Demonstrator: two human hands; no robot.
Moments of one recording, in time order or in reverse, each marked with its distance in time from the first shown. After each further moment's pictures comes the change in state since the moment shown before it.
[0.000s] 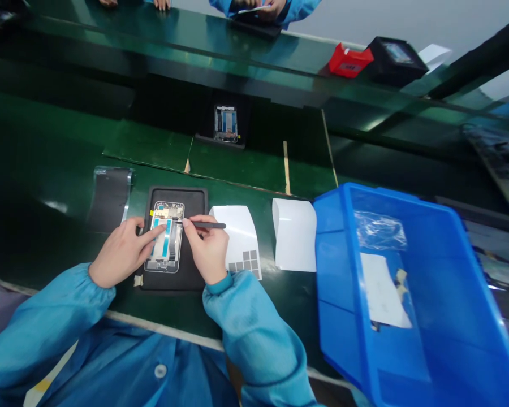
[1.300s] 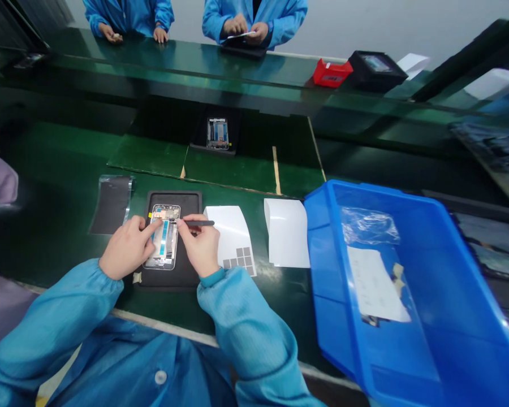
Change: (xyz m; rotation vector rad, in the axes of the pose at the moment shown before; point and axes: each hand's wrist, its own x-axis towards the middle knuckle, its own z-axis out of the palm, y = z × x) left_hand 0.012 0.015 -0.005 0.125 -0.014 -0.103; right_hand -0.001 0.004 -0.002 -0.009 -0.057 -0.069
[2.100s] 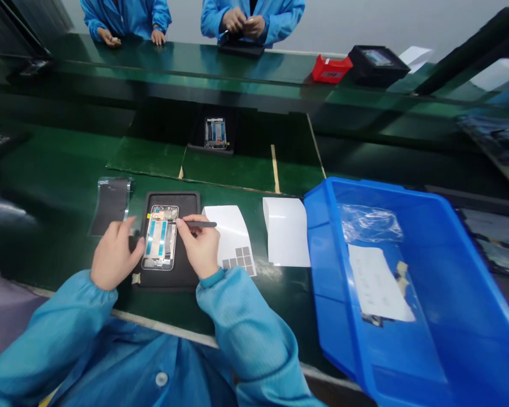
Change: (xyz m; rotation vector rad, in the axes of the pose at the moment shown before) left_hand -0.021 0.003 -0.009 -0.086 0.088 -0.232; right_hand -0.003 -0.005 -0.003 0.064 0.039 -0.010
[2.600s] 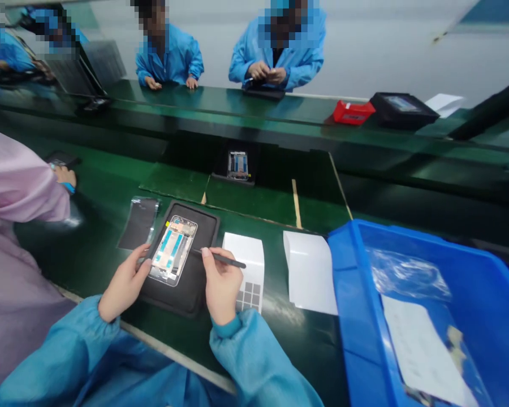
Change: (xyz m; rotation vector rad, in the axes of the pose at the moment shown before) left_hand -0.021 -0.017 0.004 -0.882 -0.008 -0.332; right_hand -0.017 -0.005 0.001 0.145 0.126 0.080
